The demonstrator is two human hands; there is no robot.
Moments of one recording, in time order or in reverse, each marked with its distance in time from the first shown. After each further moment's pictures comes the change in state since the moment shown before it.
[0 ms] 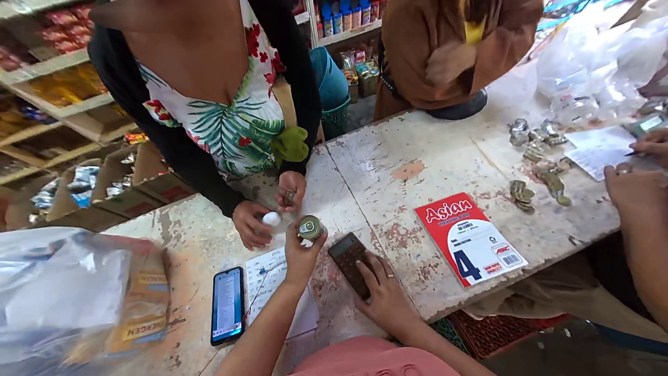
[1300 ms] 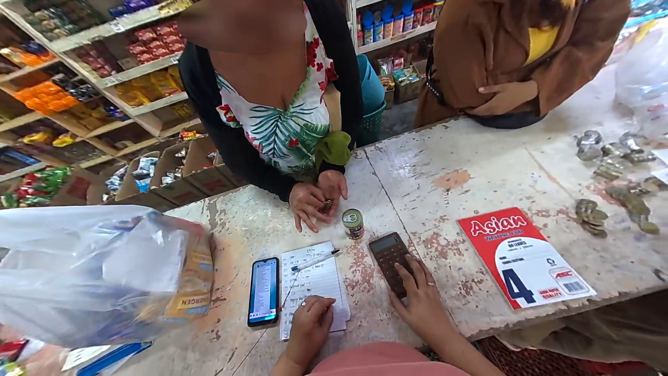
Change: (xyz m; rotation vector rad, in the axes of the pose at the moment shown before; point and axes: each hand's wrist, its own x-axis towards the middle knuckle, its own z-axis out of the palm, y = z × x) left_hand -0.141 -0.021 -0.103 0.526 -0.188 0.344; right_hand -0.002 0.003 0.006 -0.051 -0.014 0.075
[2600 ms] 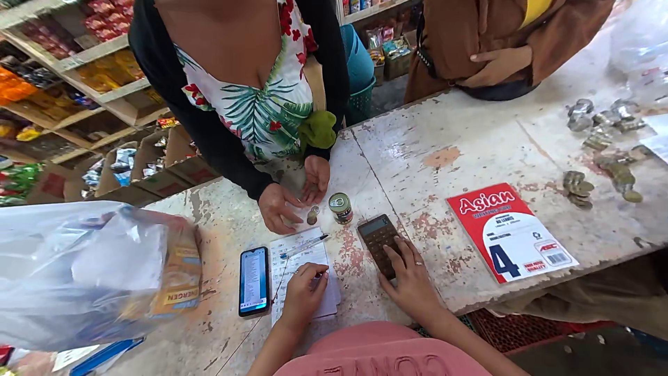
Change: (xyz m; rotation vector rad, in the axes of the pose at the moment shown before) left_hand 0.045 0.004 0.002 -0.086 -0.108 -0.161; right_hand 0.003 -0.002 -0.005 0.027 -0.084 0.044
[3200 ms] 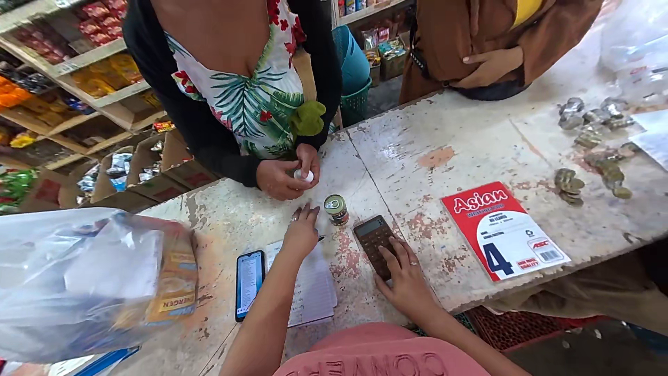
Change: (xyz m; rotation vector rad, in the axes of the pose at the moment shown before) left_hand 0.150 -0.008 -0.004 0.486 -0.526 -0.359; right_hand 0.001 -0.001 -0.001 0.000 -0.036 0.008
